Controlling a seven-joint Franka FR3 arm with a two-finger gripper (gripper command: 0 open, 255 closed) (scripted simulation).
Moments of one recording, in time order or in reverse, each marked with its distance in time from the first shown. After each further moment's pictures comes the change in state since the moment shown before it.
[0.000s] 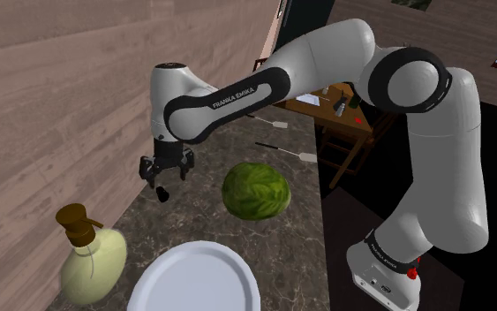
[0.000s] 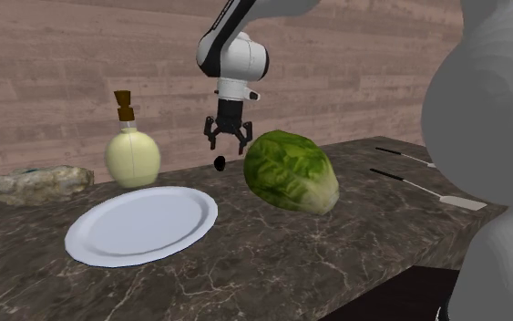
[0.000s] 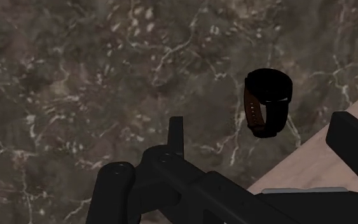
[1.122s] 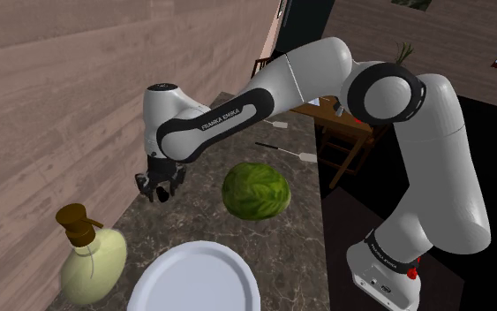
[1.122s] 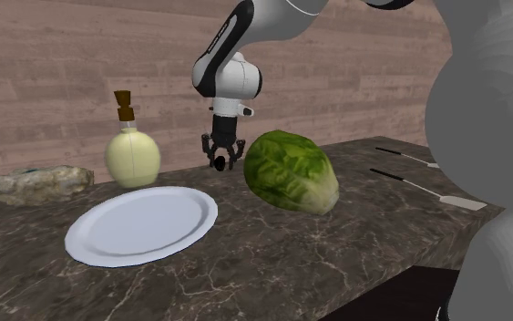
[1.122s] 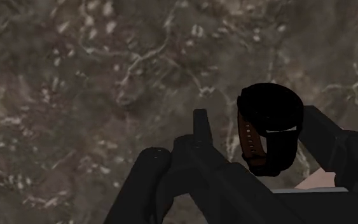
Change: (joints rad) arm 0.042 0.115 -0.018 0.060 -0.026 0.058 0.025
